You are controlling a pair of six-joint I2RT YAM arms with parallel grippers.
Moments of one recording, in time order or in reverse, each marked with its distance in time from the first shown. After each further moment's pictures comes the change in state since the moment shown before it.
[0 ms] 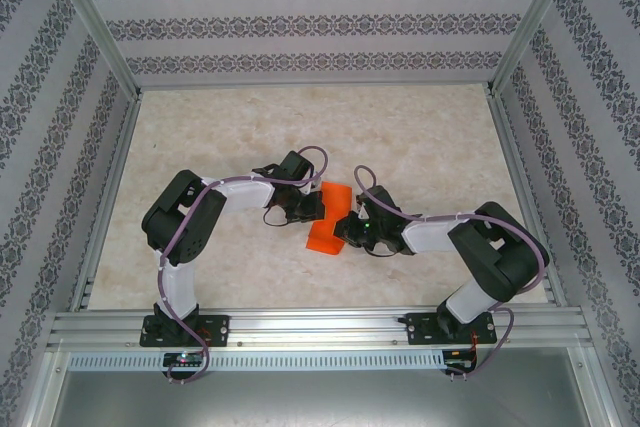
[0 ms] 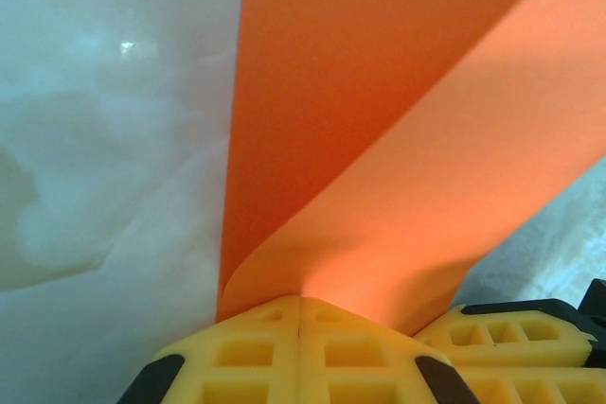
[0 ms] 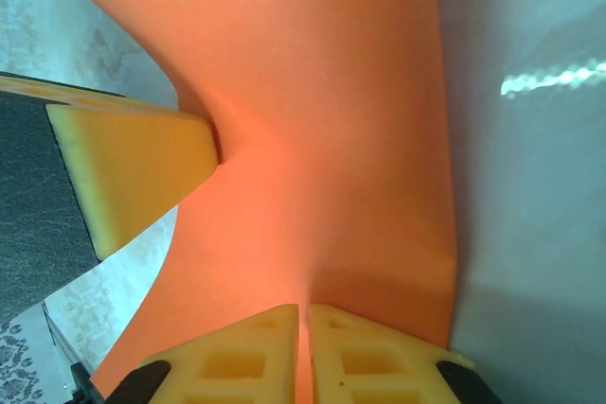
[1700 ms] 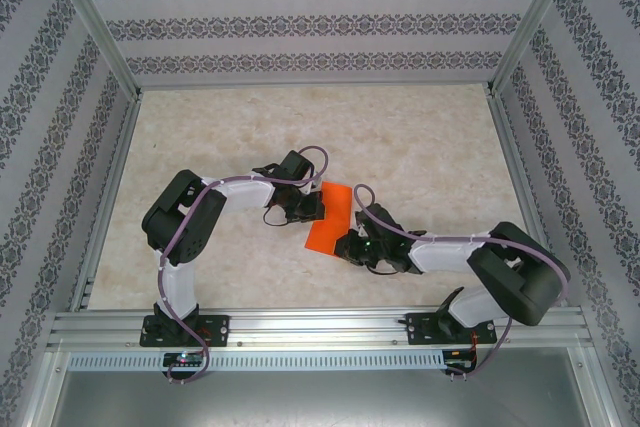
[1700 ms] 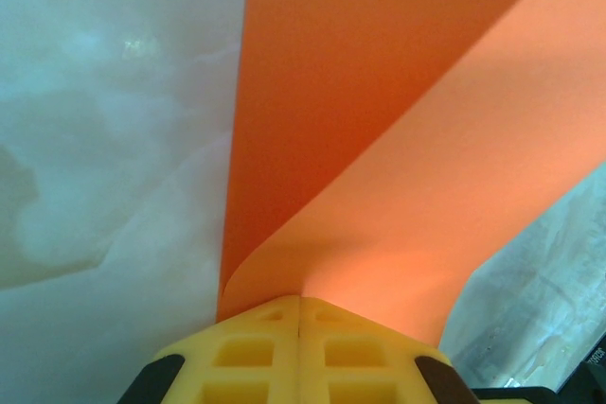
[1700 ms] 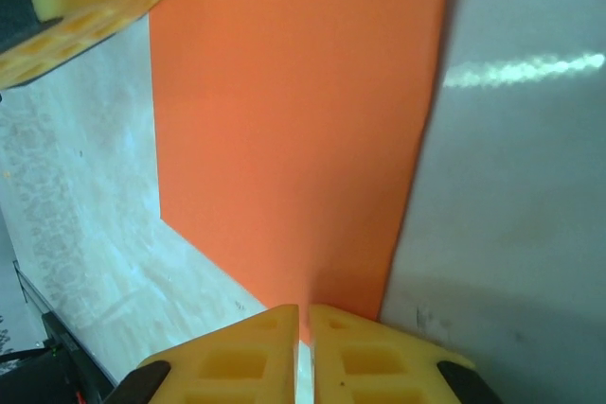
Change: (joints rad) left arm 0.000 0.000 0.006 -0.015 -0.001 0.013; right arm 0.131 -0.161 -0.108 -0.057 0.066 0.055
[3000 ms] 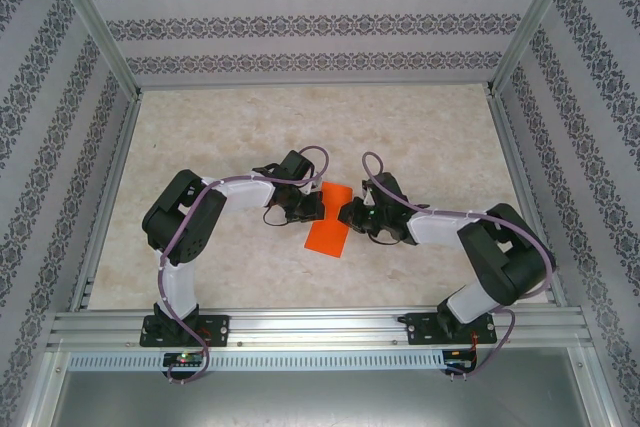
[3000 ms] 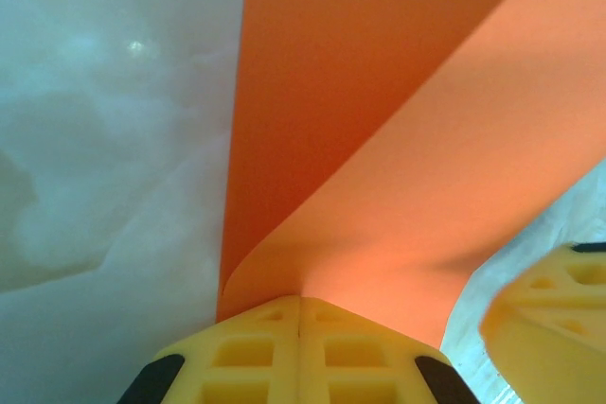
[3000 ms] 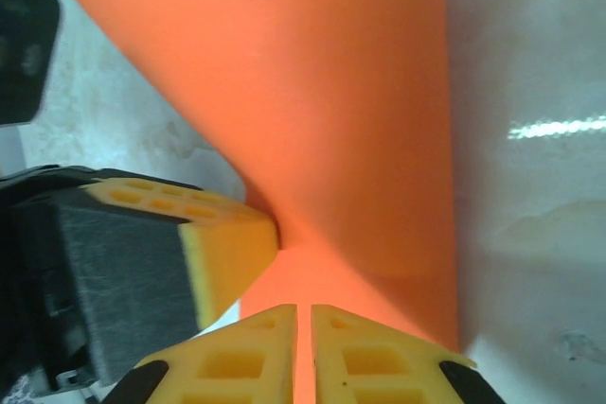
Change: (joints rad) left arm 0.000 0.004 0.004 -0.008 0.000 0.015; right arm -0.218 0.138 0.177 -0.006 -0.060 -0.128
